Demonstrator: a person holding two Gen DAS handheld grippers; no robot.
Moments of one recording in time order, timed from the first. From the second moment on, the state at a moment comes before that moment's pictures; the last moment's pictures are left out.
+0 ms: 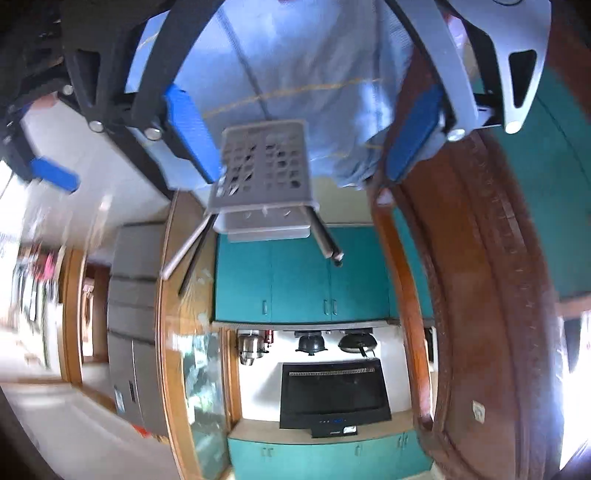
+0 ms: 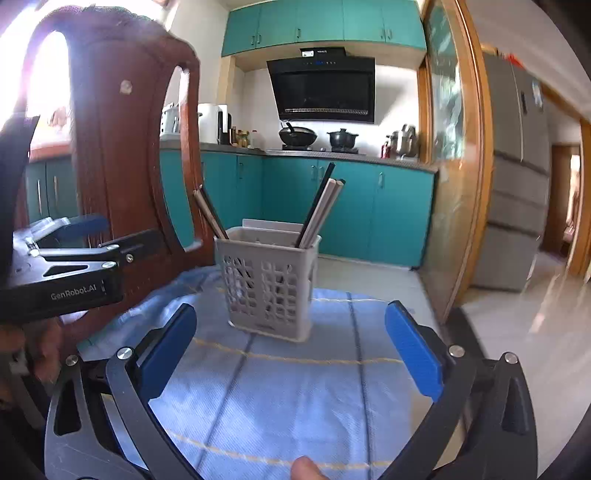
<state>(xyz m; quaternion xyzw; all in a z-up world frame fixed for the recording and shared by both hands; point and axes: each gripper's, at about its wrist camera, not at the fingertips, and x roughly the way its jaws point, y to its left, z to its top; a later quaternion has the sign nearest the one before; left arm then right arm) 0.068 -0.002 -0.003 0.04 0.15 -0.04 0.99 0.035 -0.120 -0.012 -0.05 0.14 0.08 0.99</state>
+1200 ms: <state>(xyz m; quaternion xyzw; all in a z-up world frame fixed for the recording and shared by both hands) 0.007 0.016 -0.004 0.04 0.07 -0.02 1.00 -0.001 -0.115 -0.006 -0.05 0.05 0.07 0.99</state>
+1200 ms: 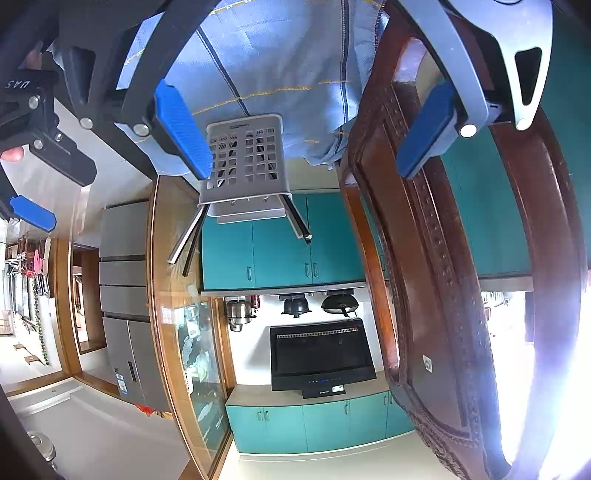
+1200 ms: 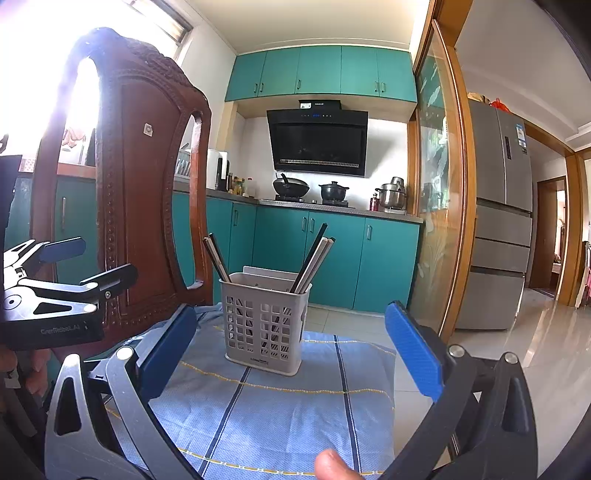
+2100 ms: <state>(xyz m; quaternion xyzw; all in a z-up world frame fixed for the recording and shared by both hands) 0.009 0.020 -0.005 0.02 0.09 -0.02 1.00 0.001 -0.115 -0.009 -0.06 0.05 0.07 0.99</state>
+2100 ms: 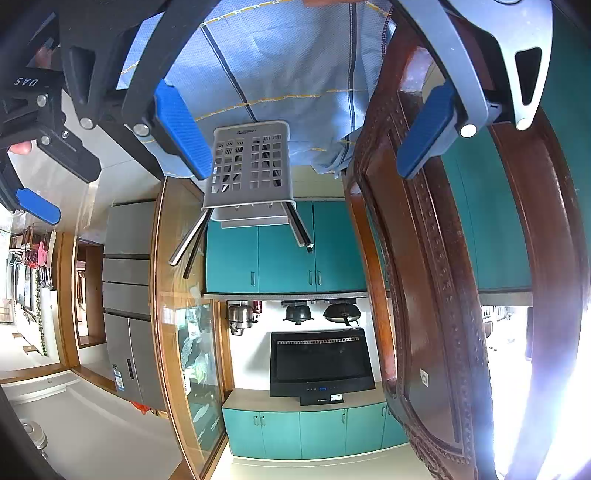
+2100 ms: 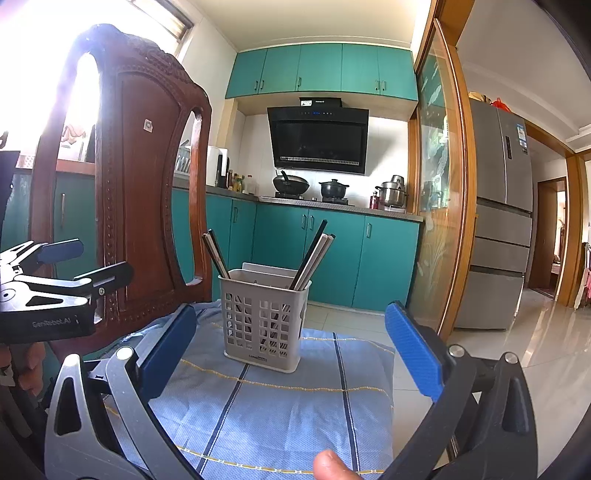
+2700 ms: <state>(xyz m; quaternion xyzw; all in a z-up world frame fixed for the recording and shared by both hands) 0.008 0.016 -0.007 0.03 0.09 -0.03 1.00 0.001 -0.118 -0.009 -0.06 0.06 0.07 0.99</state>
